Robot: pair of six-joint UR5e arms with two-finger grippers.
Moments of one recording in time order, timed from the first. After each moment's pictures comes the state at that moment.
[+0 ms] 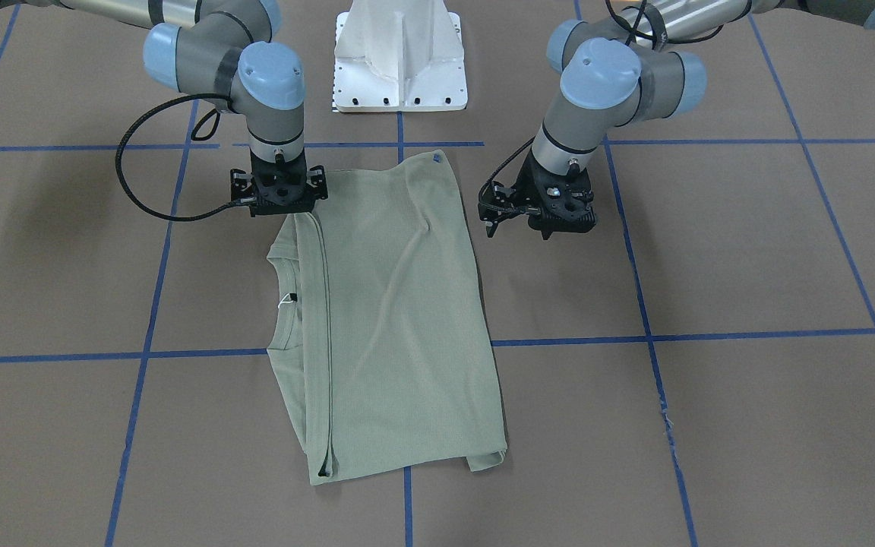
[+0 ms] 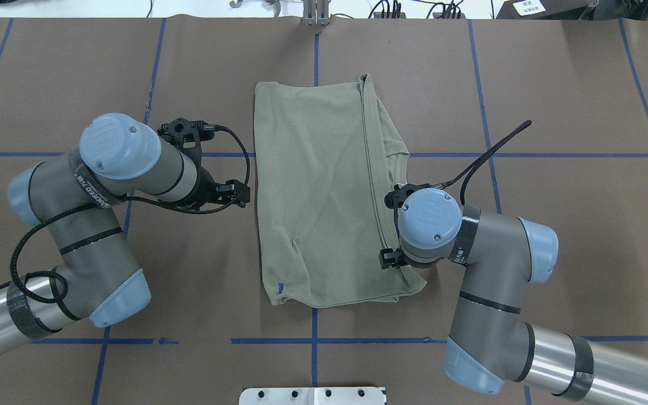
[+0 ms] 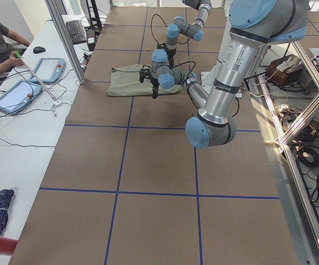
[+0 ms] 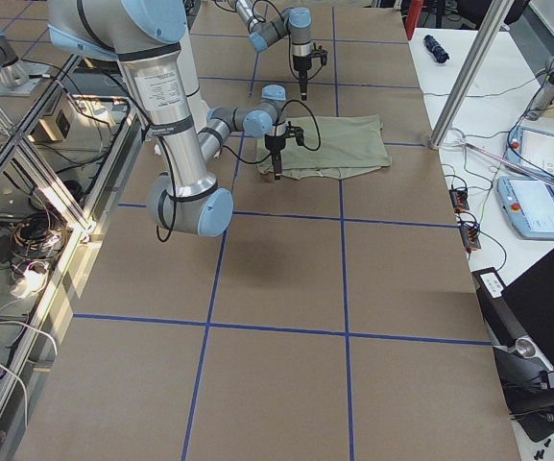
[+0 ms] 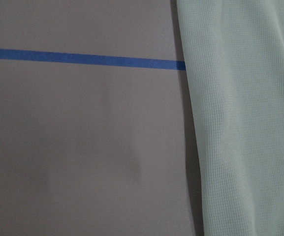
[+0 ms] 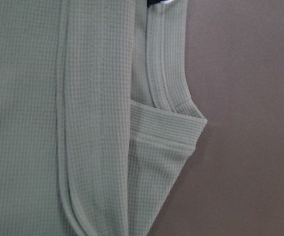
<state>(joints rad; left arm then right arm) -0.60 -2.03 -1.76 -1.84 -1.92 -1.22 0.42 -1.12 1.80 -1.69 1.76 1.06</state>
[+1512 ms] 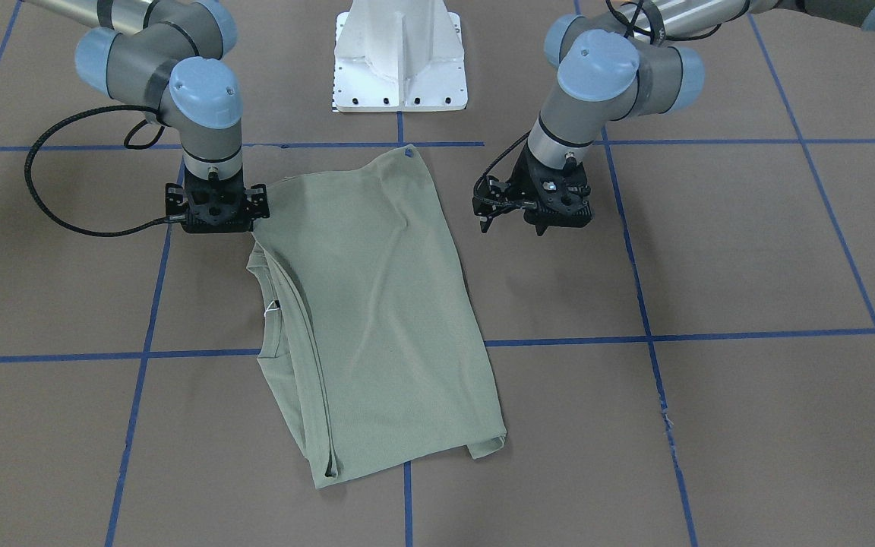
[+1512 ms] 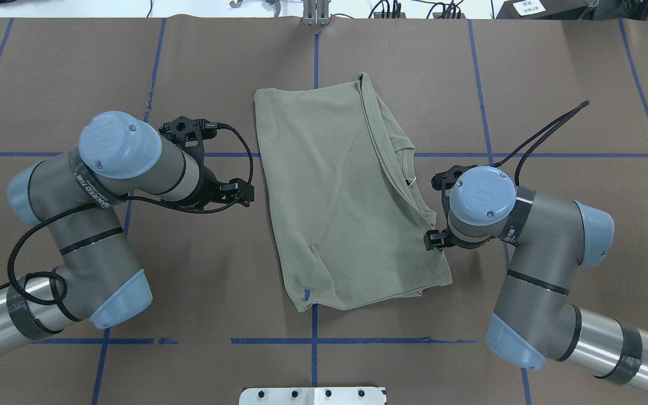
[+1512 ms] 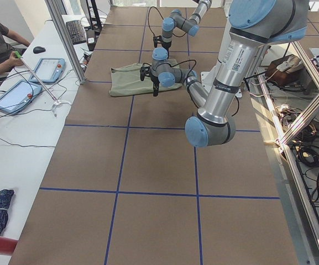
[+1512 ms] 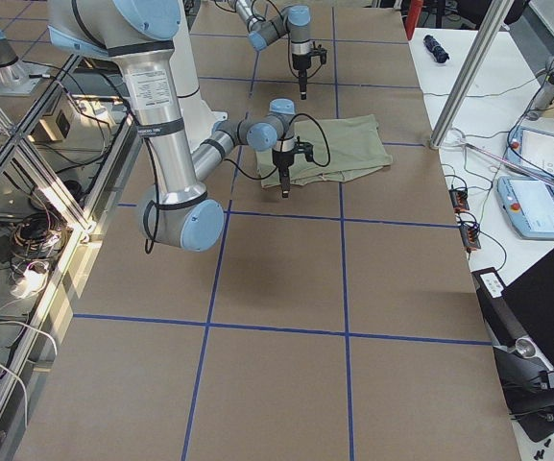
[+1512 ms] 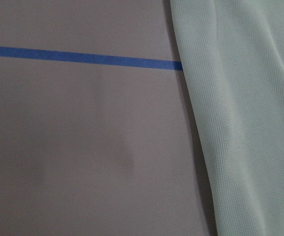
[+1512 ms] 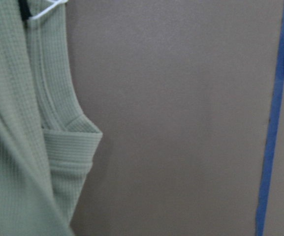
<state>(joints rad) -0.60 -2.04 -1.77 -1.84 -1.93 -1.24 0.52 -1.25 1.85 -1.69 1.77 0.97</state>
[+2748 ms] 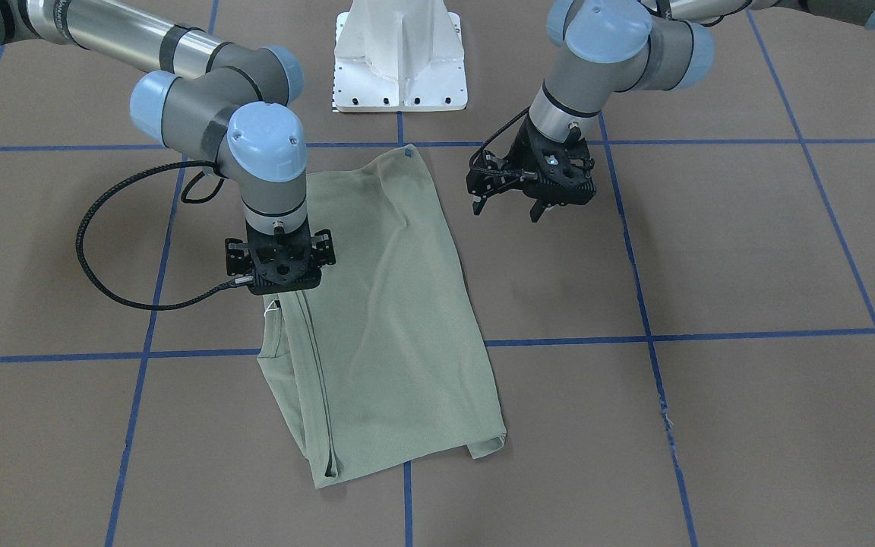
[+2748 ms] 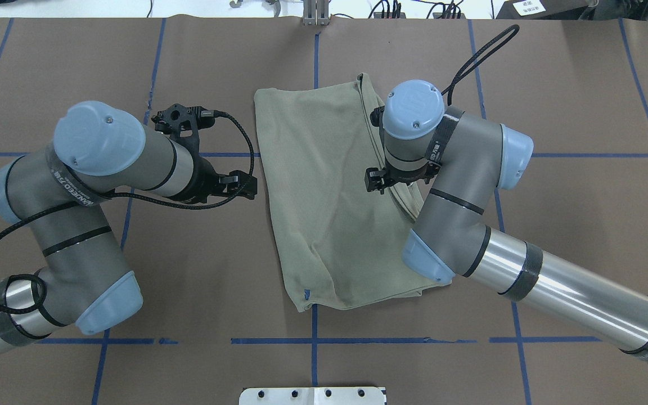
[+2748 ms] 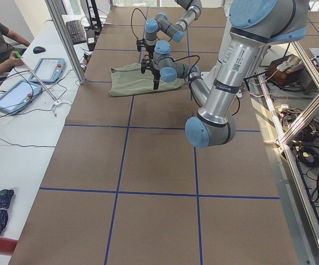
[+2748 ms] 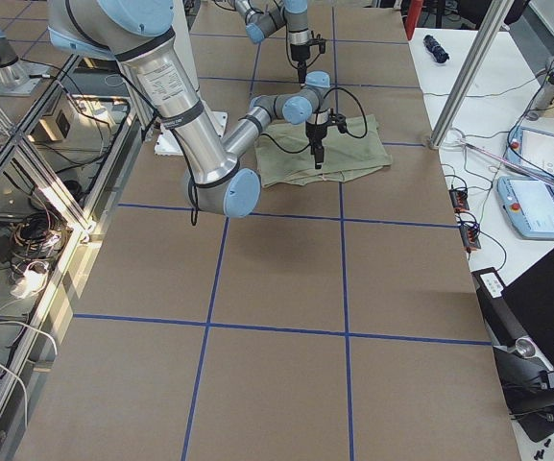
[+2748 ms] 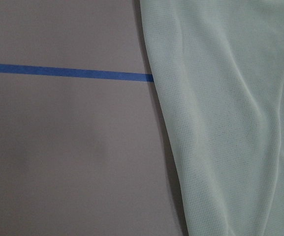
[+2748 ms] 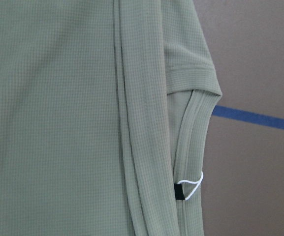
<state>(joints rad) -0.61 -2.04 -1.86 -1.84 -1.92 -1.24 0.62 -0.91 1.56 -1.68 1.86 0.88</state>
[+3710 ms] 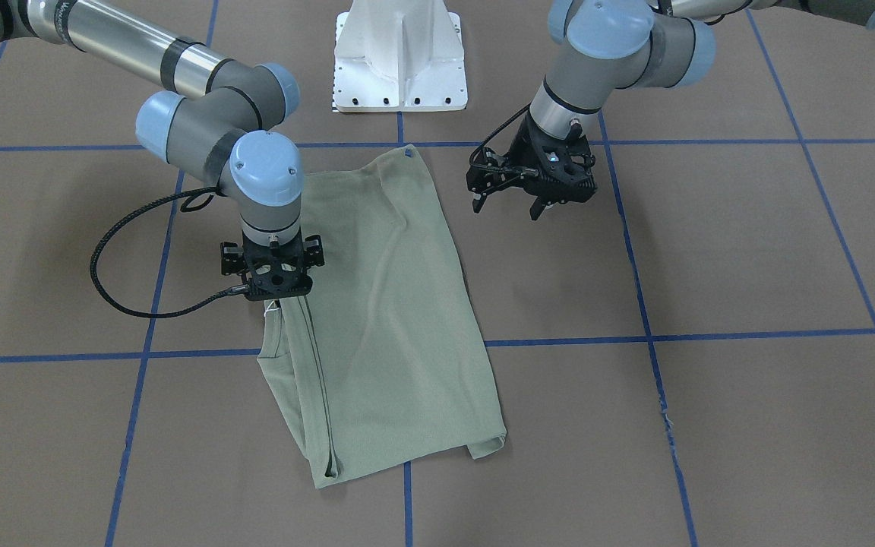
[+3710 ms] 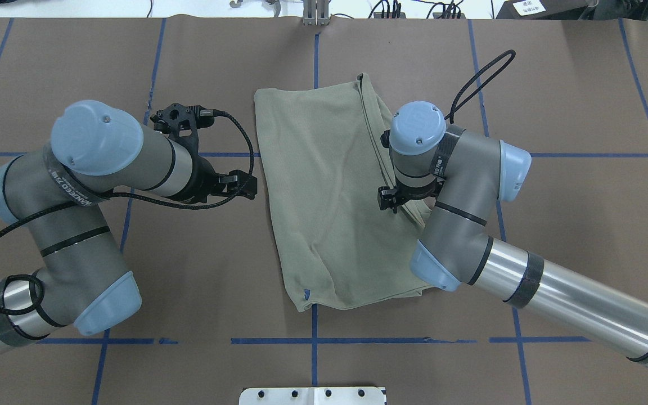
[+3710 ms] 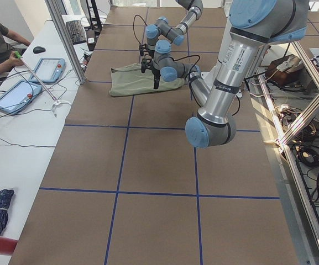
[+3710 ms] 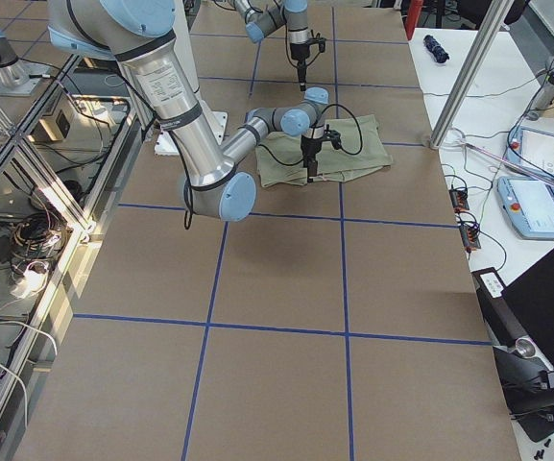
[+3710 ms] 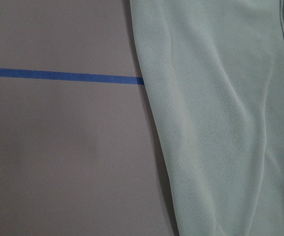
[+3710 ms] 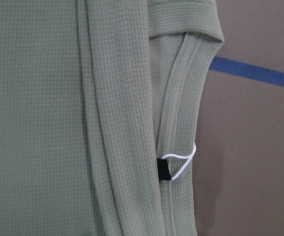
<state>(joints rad) -0.61 -2.04 -1.87 -1.84 -1.92 -1.24 0.60 -0.95 1.52 -1.67 1.89 0.87</state>
